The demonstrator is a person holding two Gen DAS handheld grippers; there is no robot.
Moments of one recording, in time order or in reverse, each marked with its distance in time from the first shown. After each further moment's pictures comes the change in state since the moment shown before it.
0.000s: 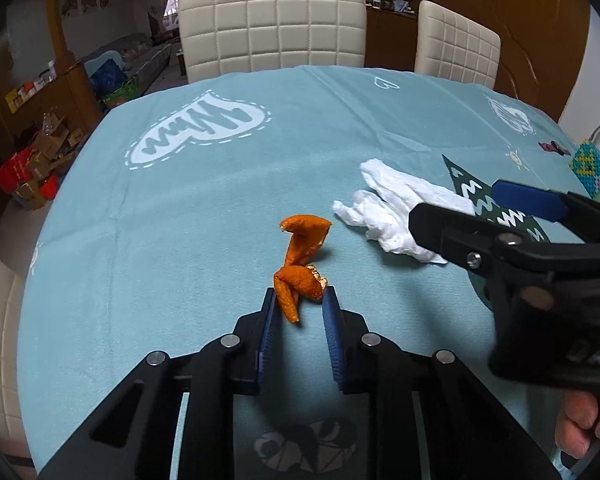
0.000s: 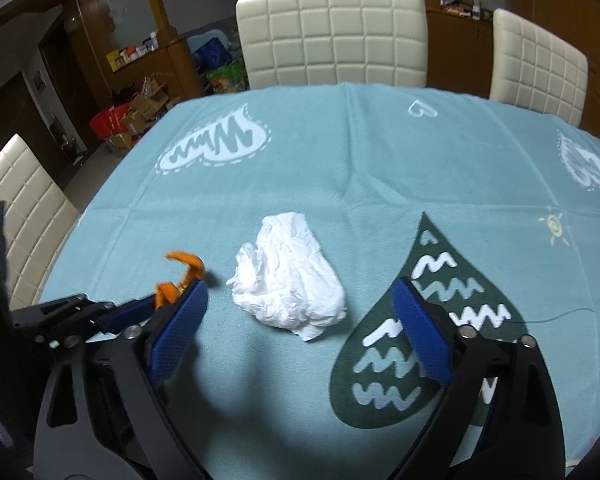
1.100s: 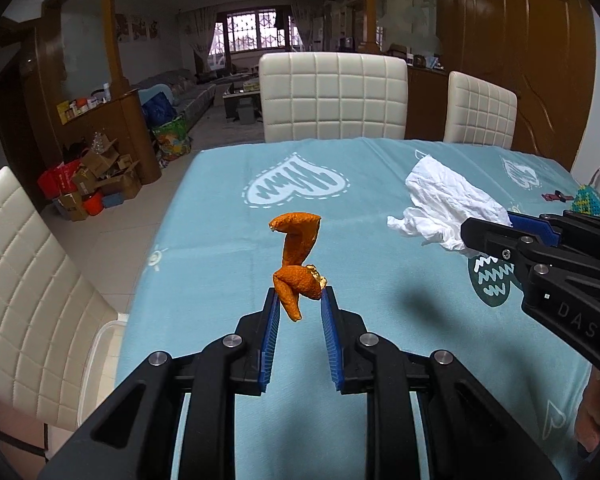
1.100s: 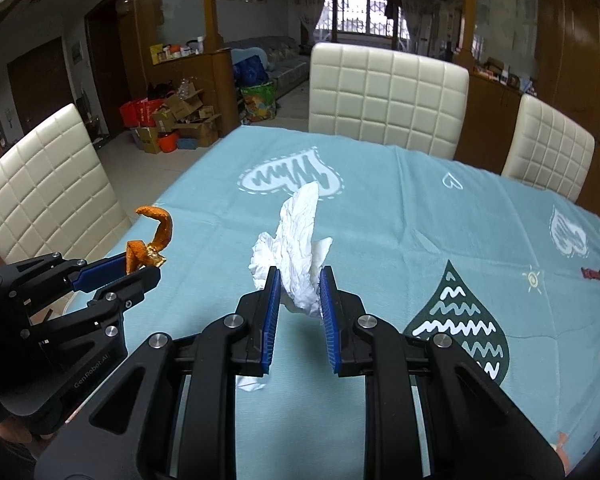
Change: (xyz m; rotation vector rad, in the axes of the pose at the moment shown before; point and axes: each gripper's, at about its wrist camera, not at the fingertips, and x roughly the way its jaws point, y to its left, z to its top) left arm -0.122 0.063 -0.031 -0.074 -0.199 0.113; right arm -0.093 0.096 -0.010 -0.191 -0.127 -0.008
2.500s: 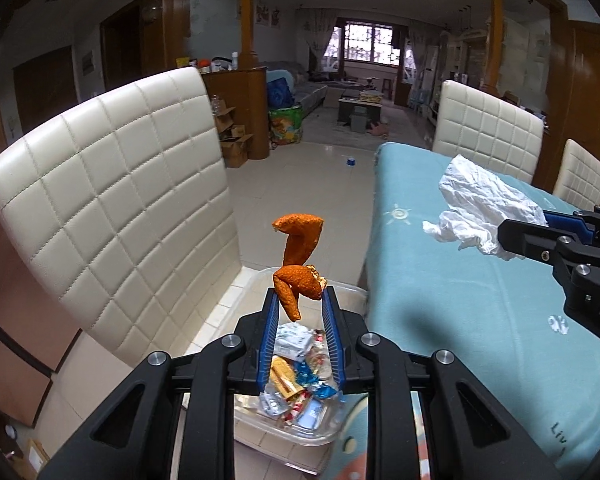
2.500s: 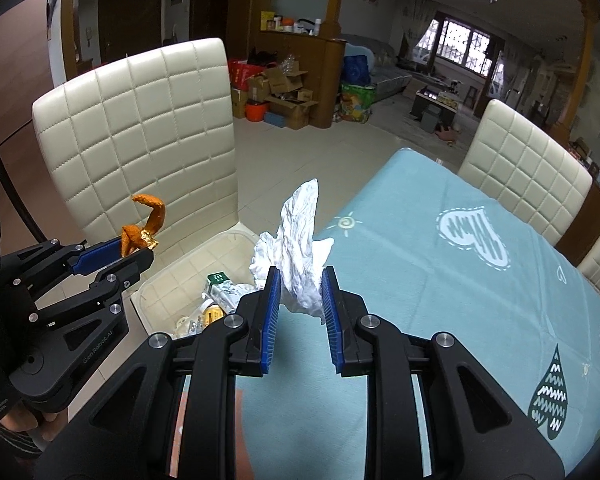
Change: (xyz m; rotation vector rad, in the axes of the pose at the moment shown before) left arm -0.060 0.224 -0.100 -0.289 -0.030 0.262; right arm 0.020 0.254 0.011 -0.321 0.027 0.157
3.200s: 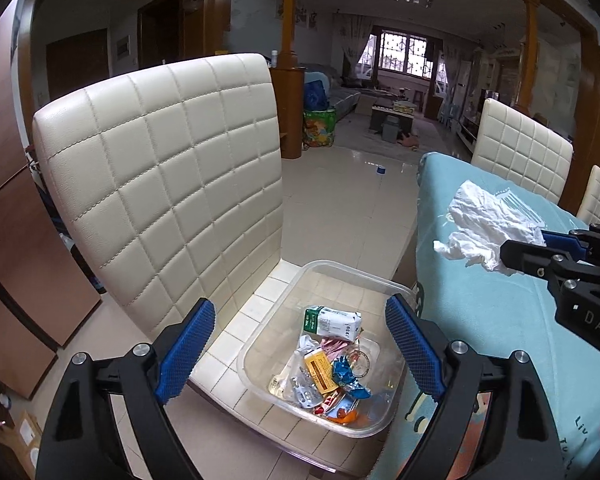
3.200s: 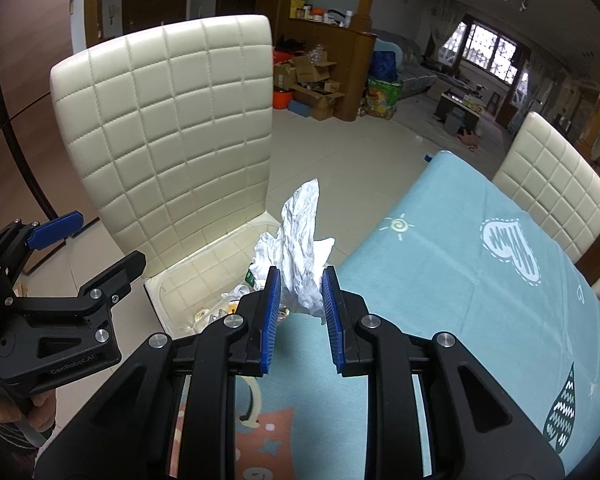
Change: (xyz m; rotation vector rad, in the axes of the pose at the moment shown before) left arm -0.010 0.059 -0.023 -0.097 -0.018 0.072; right arm 0.025 0.051 0.004 -0.083 0.036 0.047
